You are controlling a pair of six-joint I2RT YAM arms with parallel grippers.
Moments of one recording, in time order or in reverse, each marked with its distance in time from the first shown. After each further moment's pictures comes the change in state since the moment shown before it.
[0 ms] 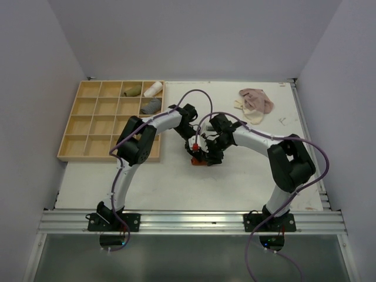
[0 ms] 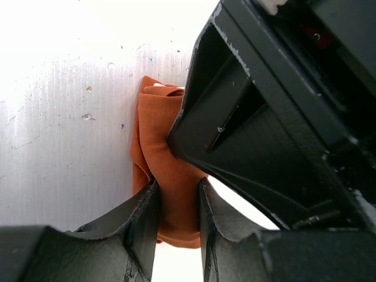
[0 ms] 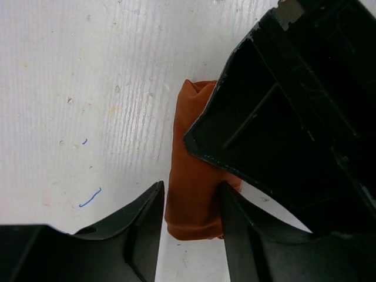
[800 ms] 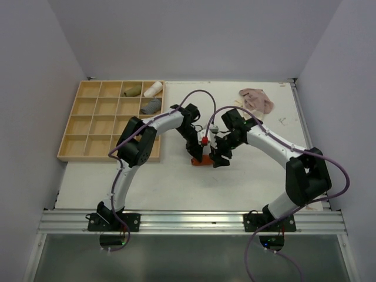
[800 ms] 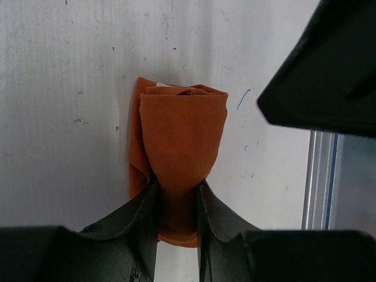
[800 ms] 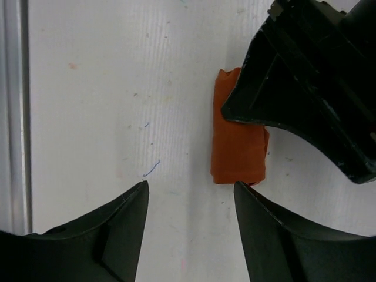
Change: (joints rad) left arm -0.024 -0.019 0.007 -0.014 -0.062 0.031; right arm -0.075 -0.185 0.018 -0.222 -0.105 0.056
